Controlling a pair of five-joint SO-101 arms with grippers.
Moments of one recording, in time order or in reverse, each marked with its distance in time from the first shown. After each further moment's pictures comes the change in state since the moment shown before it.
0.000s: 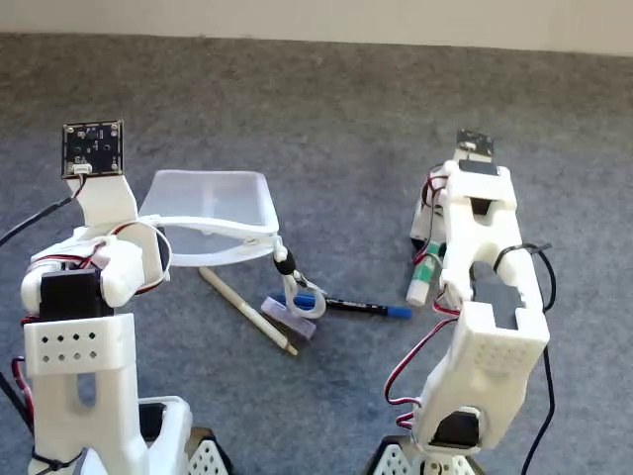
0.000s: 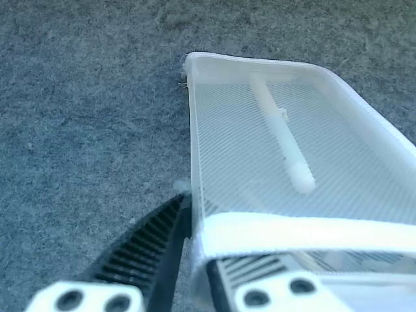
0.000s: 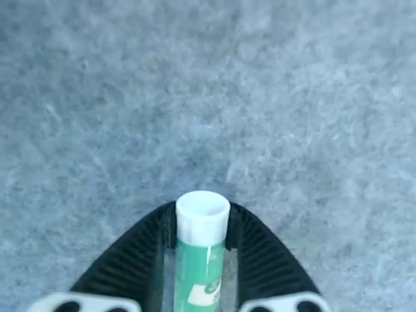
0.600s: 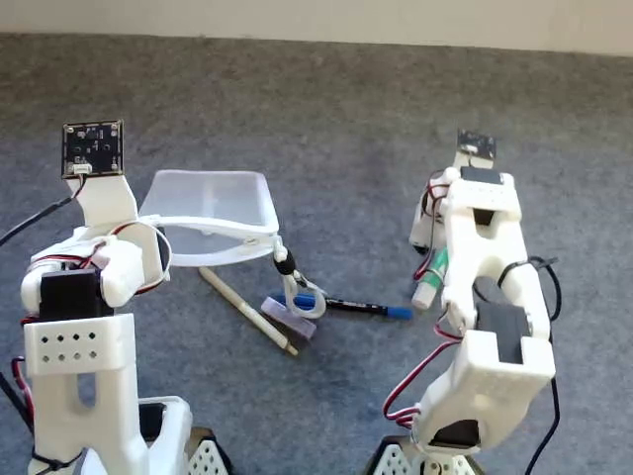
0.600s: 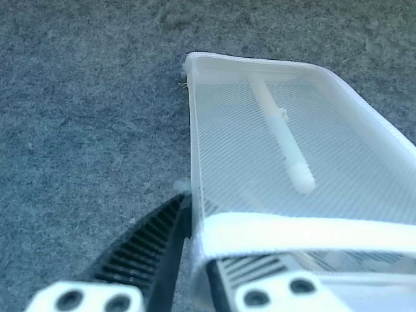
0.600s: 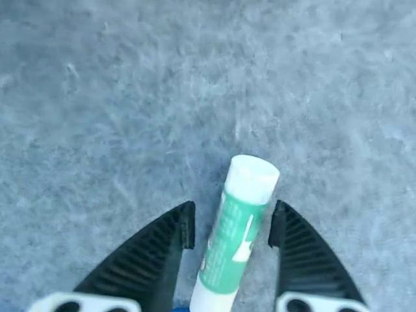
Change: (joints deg) left arm 0.0 0.0 0.0 0.0 0.0; right arm -0.3 -8.5 7.6 0.0 0.1
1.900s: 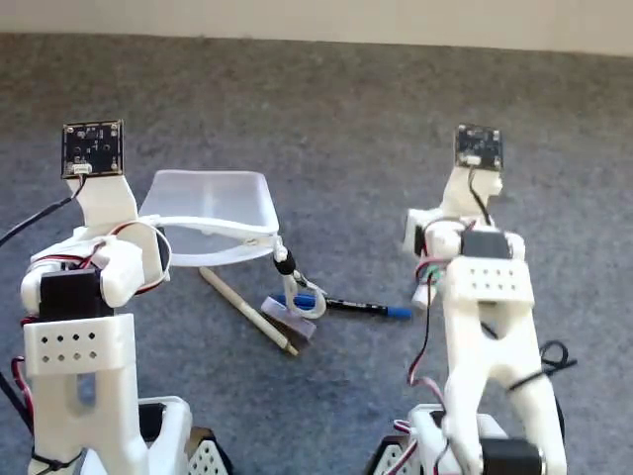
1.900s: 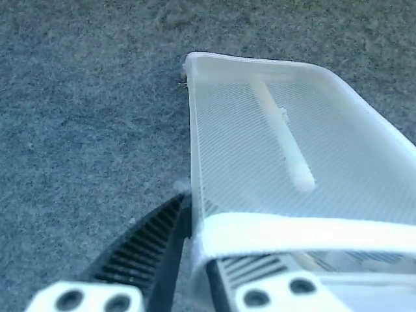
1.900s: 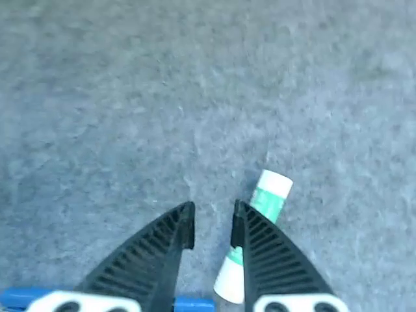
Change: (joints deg) left arm 0.0 0.0 0.0 0.0 0.0; right arm -3.5 -40.0 28.0 -13.1 3.2
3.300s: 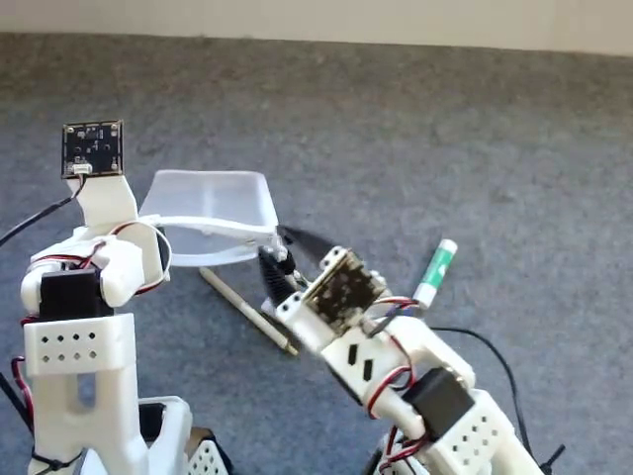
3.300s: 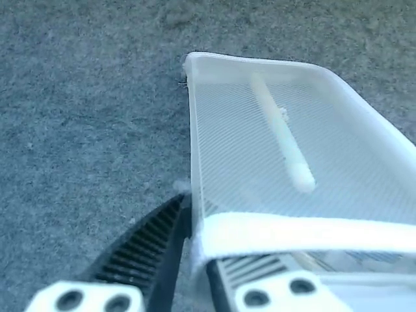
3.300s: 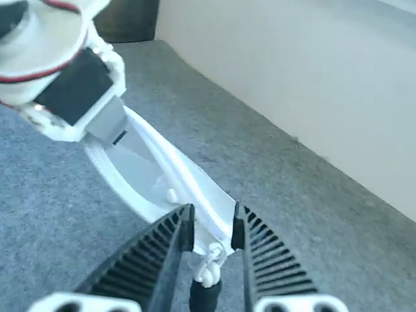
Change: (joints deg) left arm 0.0 0.0 -0.1 0.0 0.0; right arm -42.1 -51.1 23.5 -19.2 18.4
